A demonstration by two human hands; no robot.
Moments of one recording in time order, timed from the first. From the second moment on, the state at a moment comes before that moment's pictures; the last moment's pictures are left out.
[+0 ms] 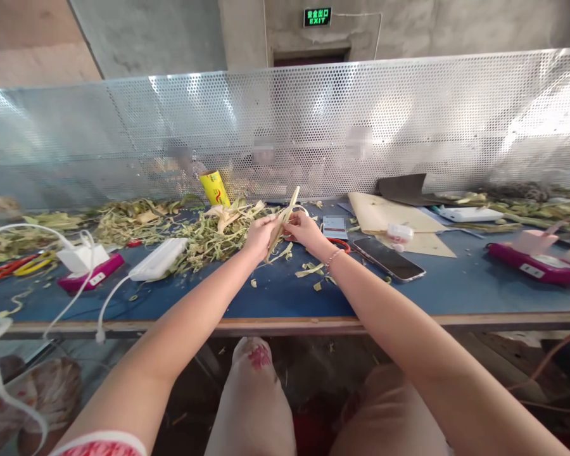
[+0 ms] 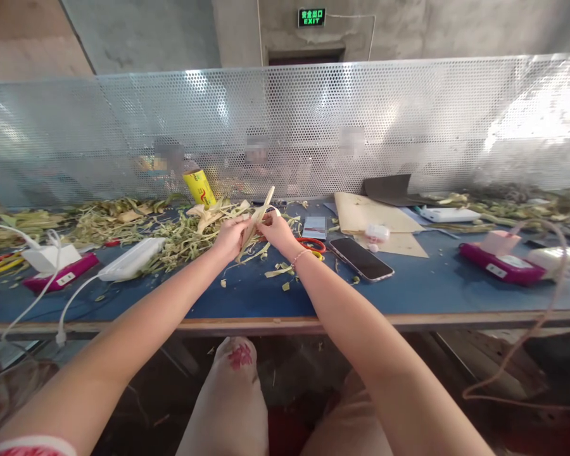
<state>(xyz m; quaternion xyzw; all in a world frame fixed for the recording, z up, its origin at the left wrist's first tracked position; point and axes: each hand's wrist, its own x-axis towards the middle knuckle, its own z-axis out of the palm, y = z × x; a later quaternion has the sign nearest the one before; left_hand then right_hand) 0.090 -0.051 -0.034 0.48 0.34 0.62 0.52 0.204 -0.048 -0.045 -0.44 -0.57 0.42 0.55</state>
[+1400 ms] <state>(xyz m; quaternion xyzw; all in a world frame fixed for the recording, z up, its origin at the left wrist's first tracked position) 0.090 -0.050 -0.036 0.51 0.36 0.62 0.47 0.208 -0.050 -0.042 -0.38 -0.53 0.42 0.63</state>
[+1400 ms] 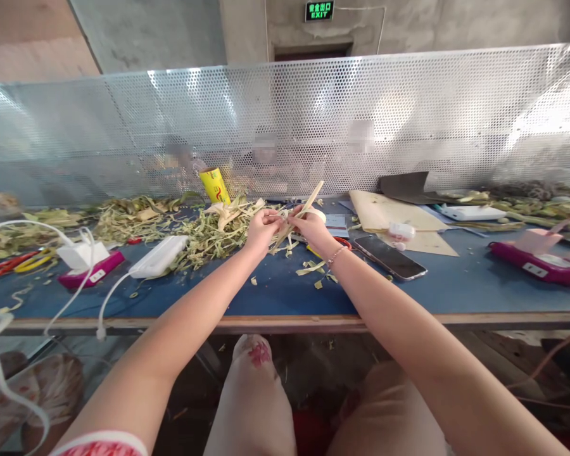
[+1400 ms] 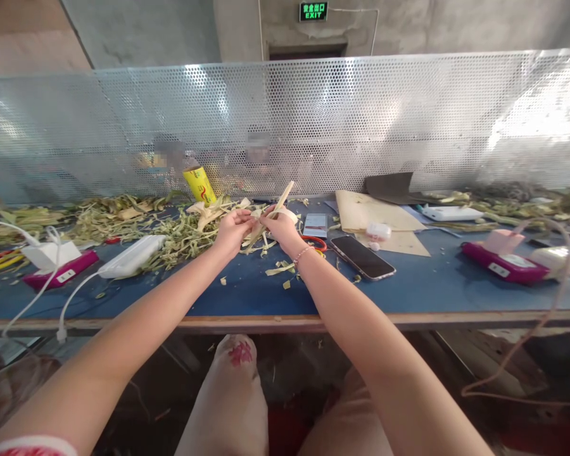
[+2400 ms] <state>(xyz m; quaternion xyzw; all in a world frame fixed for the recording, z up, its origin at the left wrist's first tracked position) 0.092 -0.060 -0.028 0.44 0.36 0.62 0.54 0.209 -0.052 -0.041 -0.38 -0.55 0.39 0.63</state>
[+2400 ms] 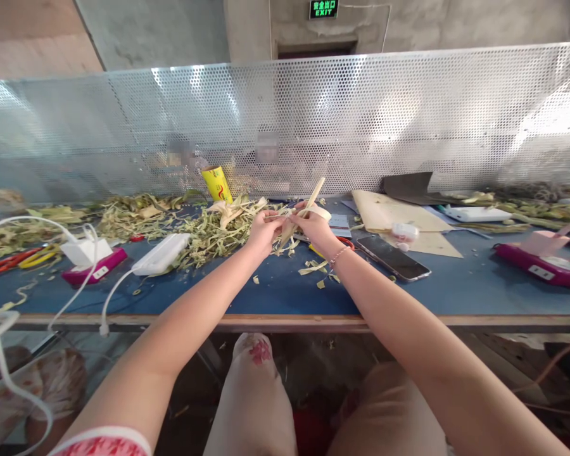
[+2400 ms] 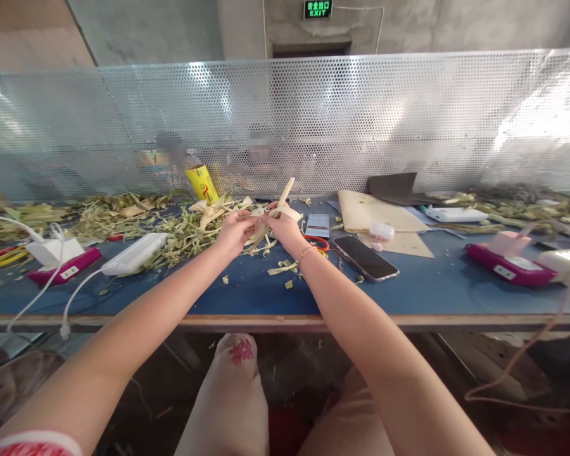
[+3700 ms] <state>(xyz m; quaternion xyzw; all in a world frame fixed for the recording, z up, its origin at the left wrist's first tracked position) 0.093 -0.058 -0.030 0.36 0.35 0.61 0.61 0.205 -0.048 -0.047 -0.35 -0.59 0.36 0.64</state>
